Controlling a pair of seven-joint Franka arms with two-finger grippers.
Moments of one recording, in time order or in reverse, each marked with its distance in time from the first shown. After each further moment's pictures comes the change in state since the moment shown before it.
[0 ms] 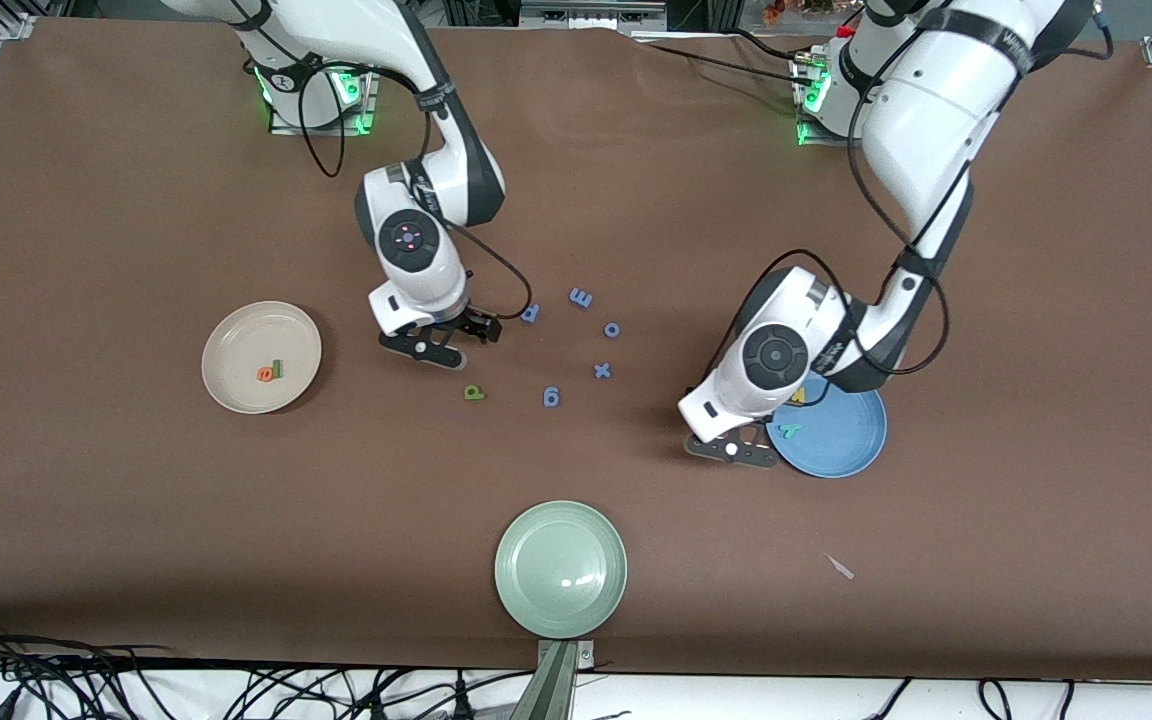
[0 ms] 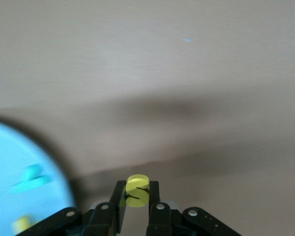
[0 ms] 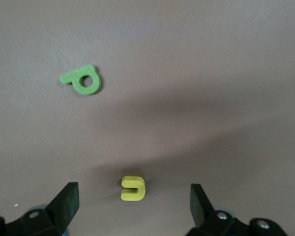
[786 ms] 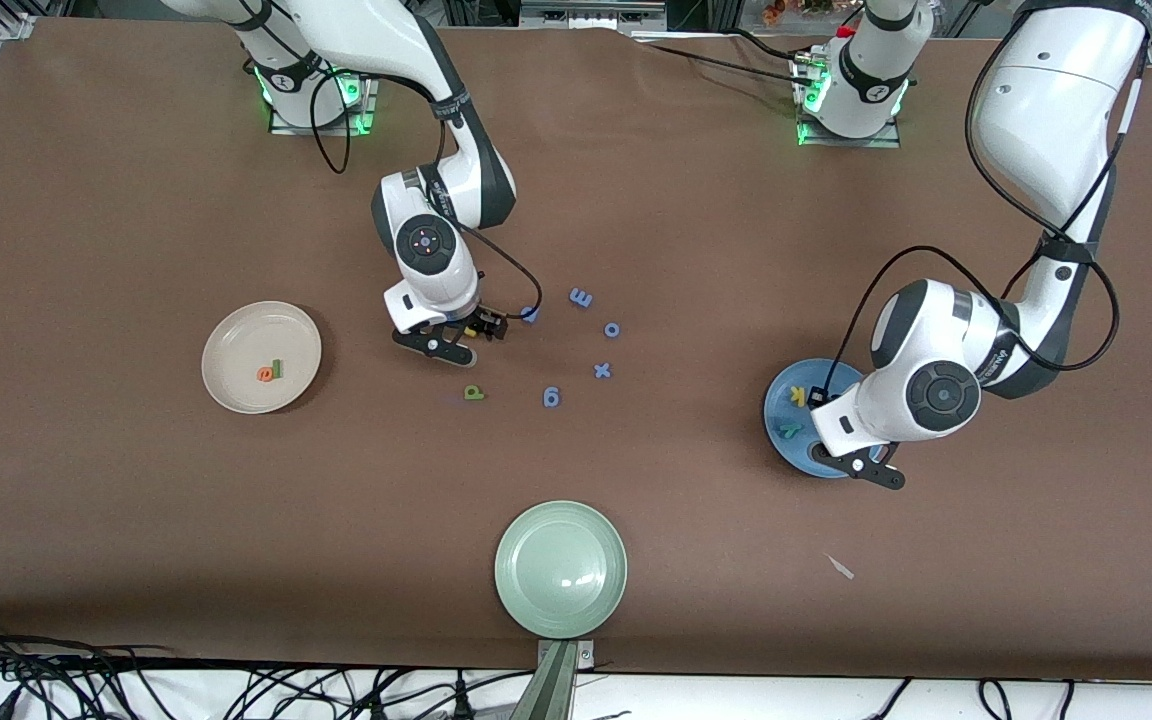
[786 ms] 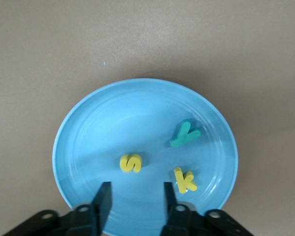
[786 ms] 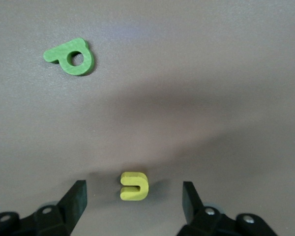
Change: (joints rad) left arm 0.207 -0.078 0.002 -0.052 0.000 -0.128 0.365; right arm 0.002 0.028 0.014 -0.008 0.035 0.016 0.001
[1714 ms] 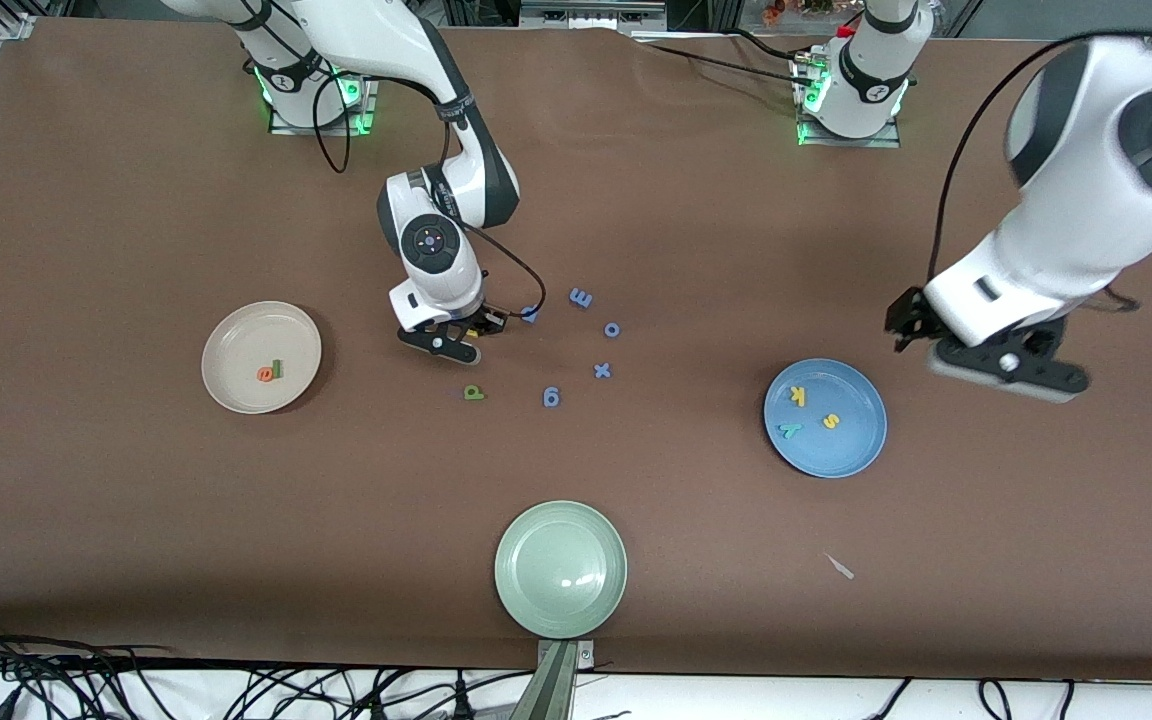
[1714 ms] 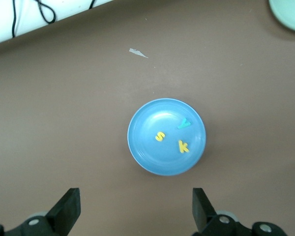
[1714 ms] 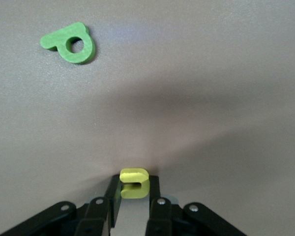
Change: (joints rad) left arm -0.003 -0.472 0.040 0.028 -0.108 -0.244 -0.006; right arm -0.001 0.008 0.017 -0.010 0.017 0.025 0.000
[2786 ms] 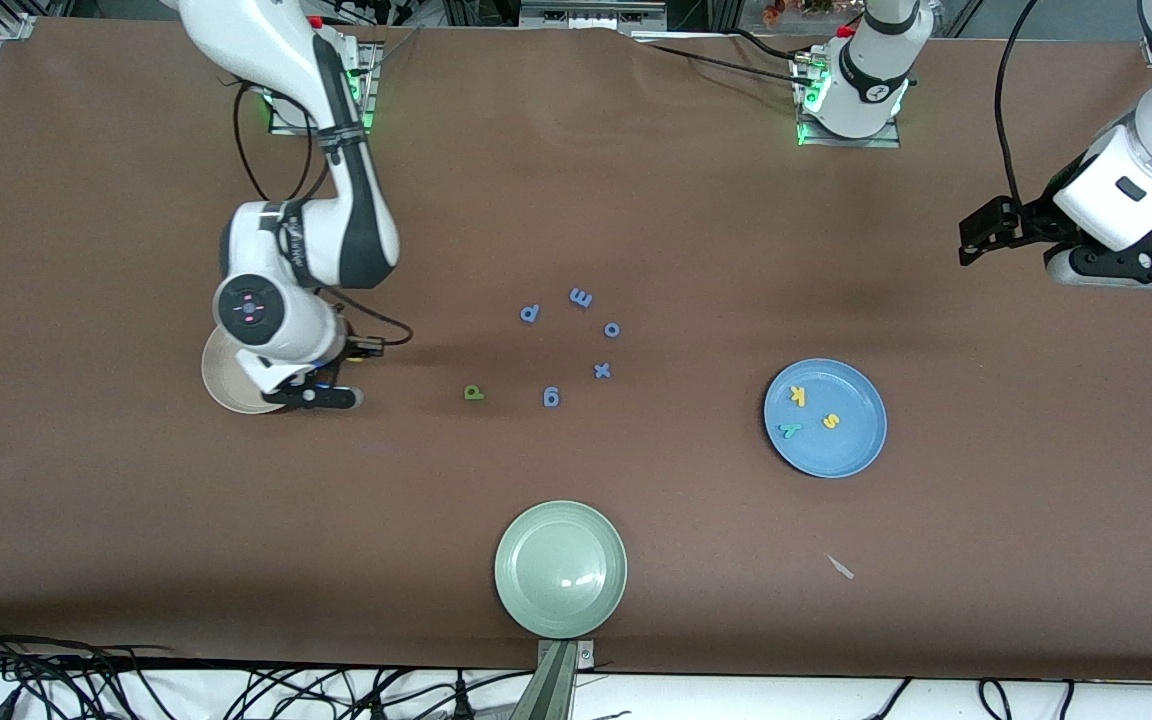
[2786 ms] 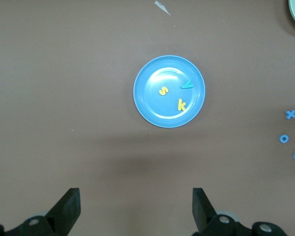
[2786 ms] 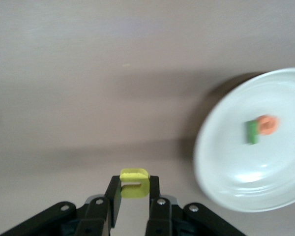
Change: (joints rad) left arm 0.008 -0.210 0.119 -0.152 -0.127 -0.125 -0.068; right arm -0.109 -0.026 -0.320 0.134 0.002 -0.394 -0.639
